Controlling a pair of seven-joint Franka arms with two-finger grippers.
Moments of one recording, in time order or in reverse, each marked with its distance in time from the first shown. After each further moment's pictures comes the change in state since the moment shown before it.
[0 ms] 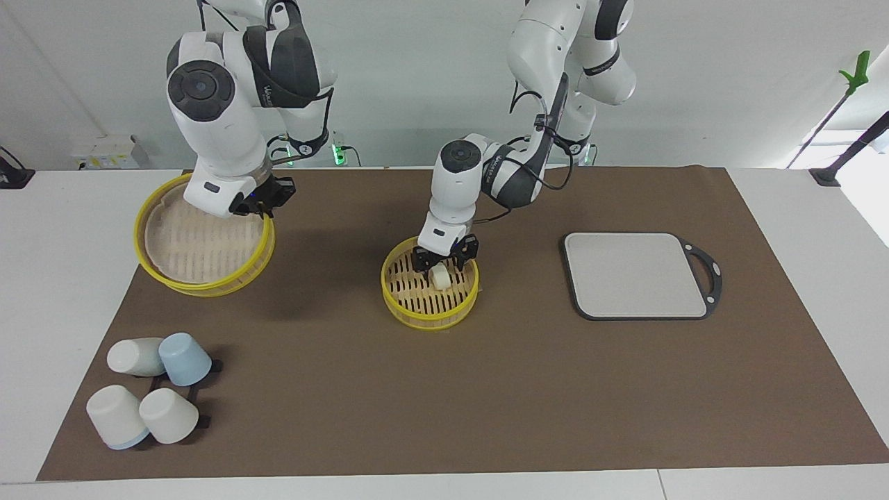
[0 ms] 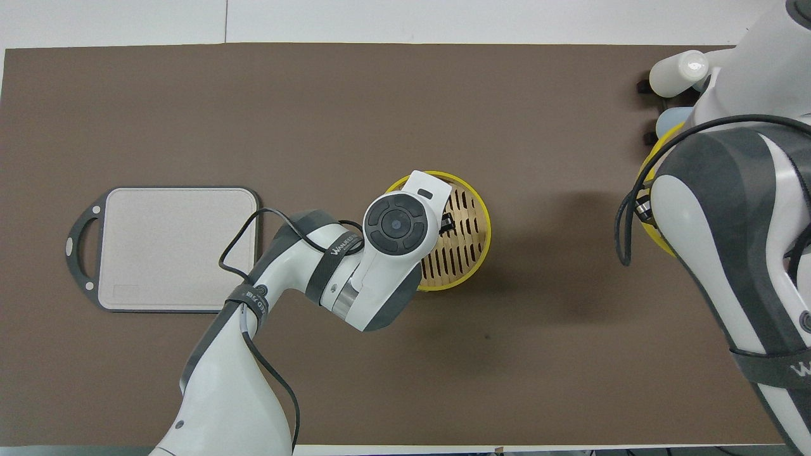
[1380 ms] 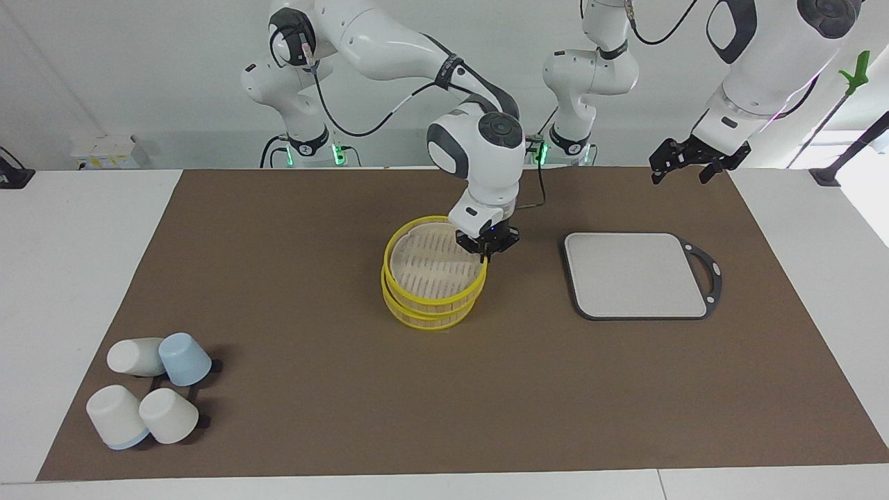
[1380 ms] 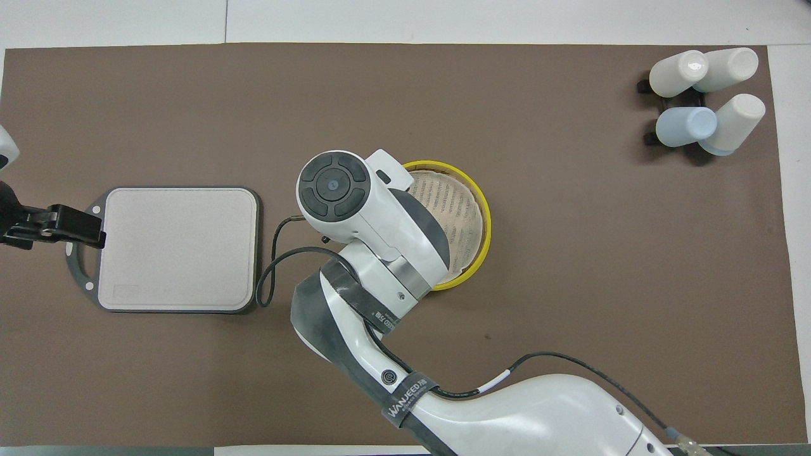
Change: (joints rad) left arm 0.646 -0.467 0.029 0.093 0.125 -0.778 0.948; right arm 0.528 0.406 0.025 0.184 0.102 0.527 0.921
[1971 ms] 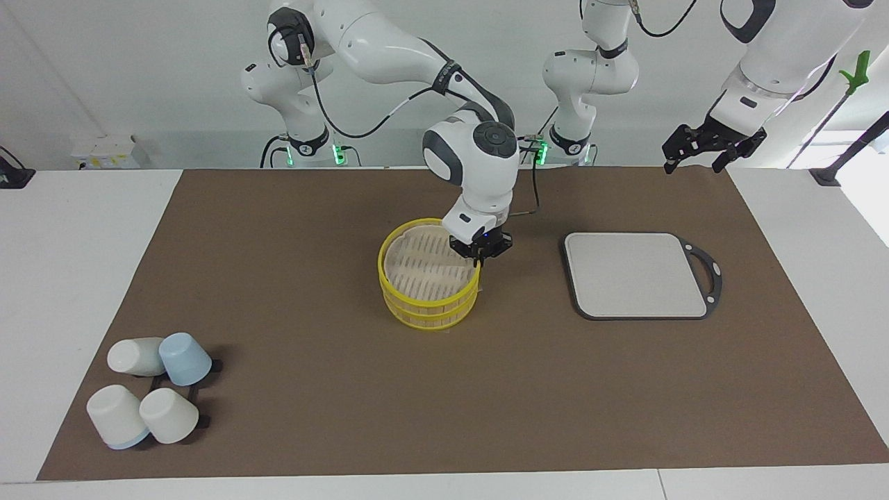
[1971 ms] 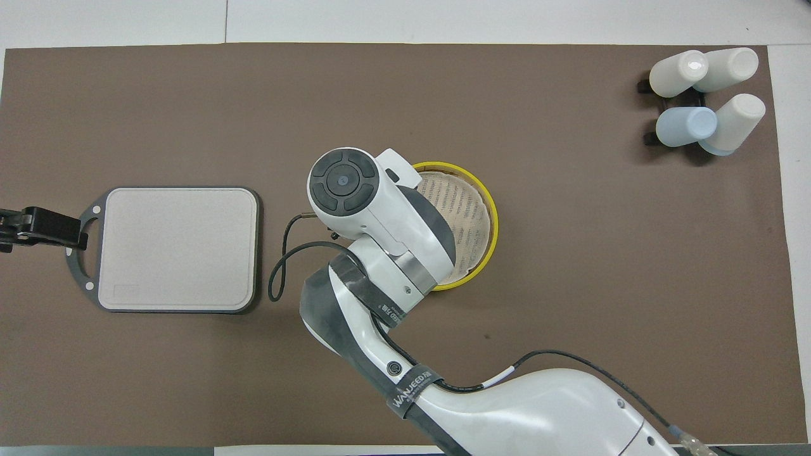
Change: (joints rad) left arm 0.031 -0.004 -0.008 0.042 0.000 -0.015 0.005; right arm -0.005 -0.007 -0.010 -0.036 0.000 0.021 0.000
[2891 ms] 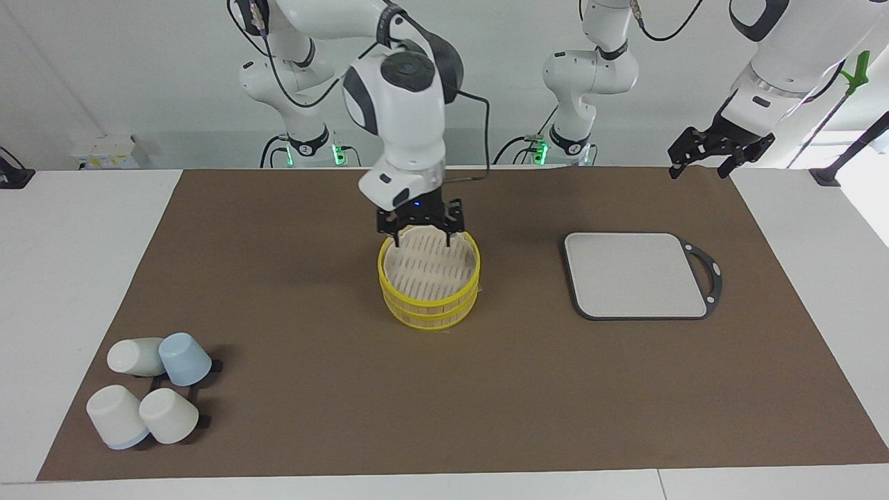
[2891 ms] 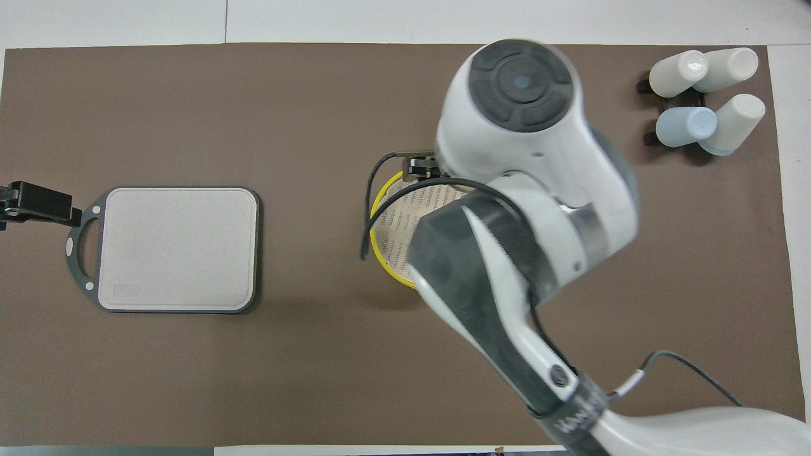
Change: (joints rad) left arm 0.026 0.036 -0.017 0.058 -0.037 0.023 0.002; right arm -0.229 -0.273 -0.016 0.019 -0.001 -0.276 -0.236
